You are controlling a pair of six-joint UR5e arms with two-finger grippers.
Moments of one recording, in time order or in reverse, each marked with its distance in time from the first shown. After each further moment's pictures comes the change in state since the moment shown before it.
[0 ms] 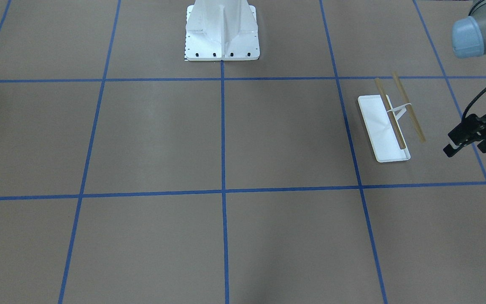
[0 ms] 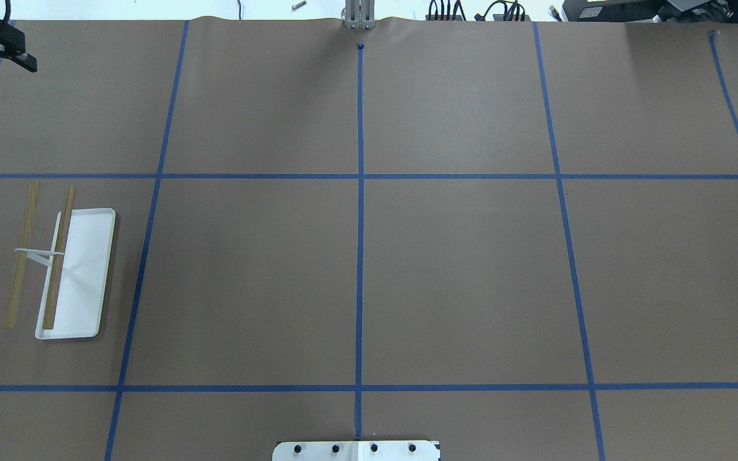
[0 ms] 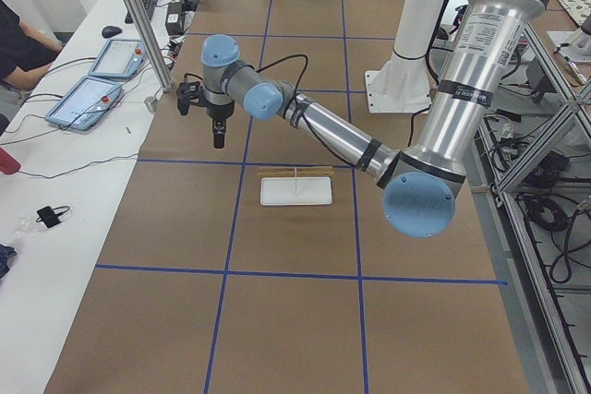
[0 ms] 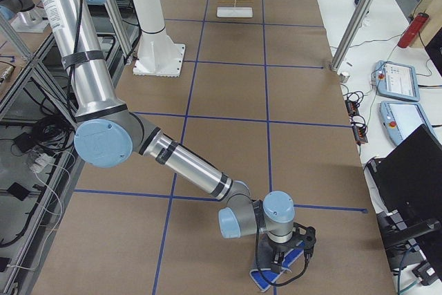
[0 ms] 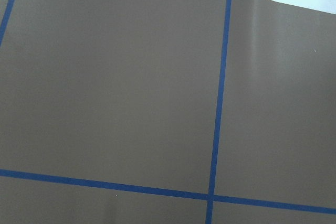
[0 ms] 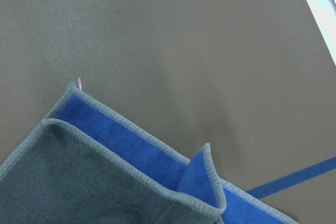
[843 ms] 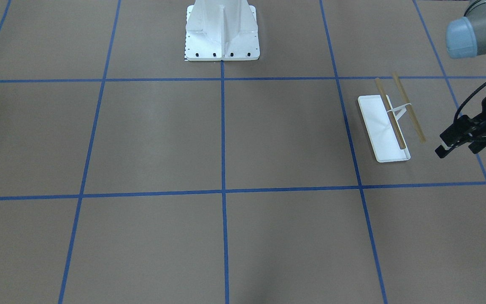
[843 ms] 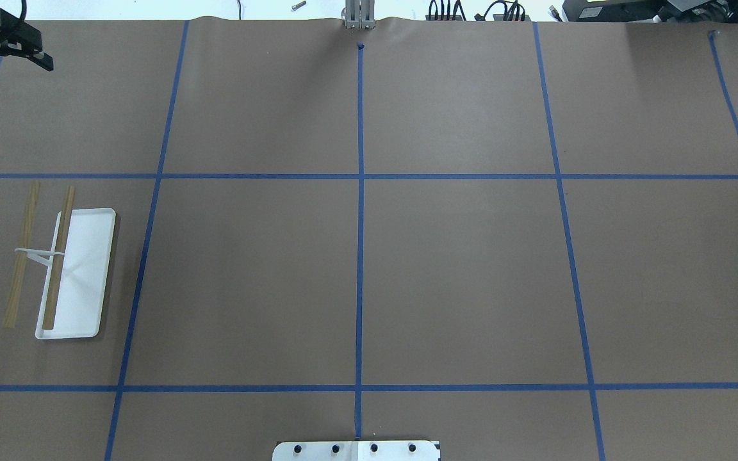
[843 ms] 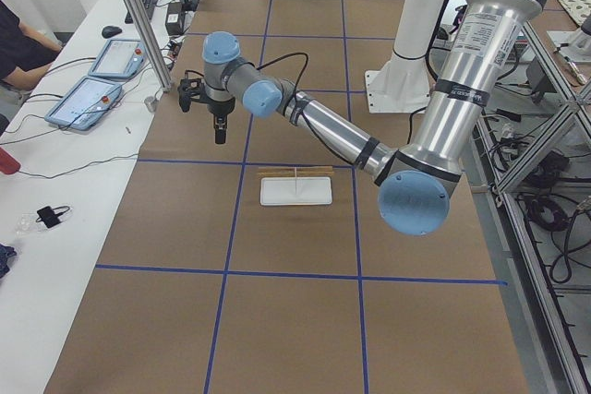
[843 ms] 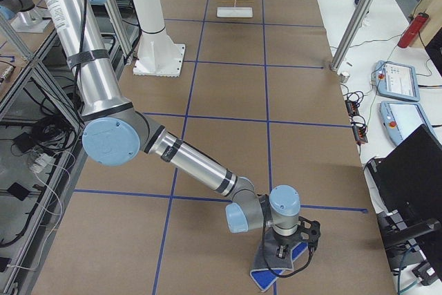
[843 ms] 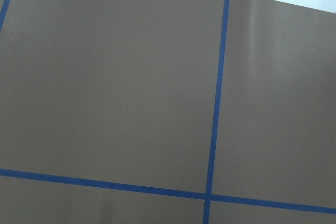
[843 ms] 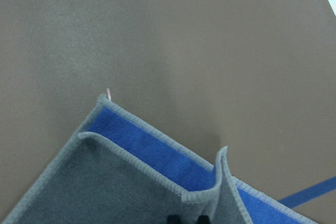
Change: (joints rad) left arm 0.036 -0.030 0.001 -0.020 0.000 -0.088; right arm -0.020 0.040 0.001 -0.001 0.039 0.060
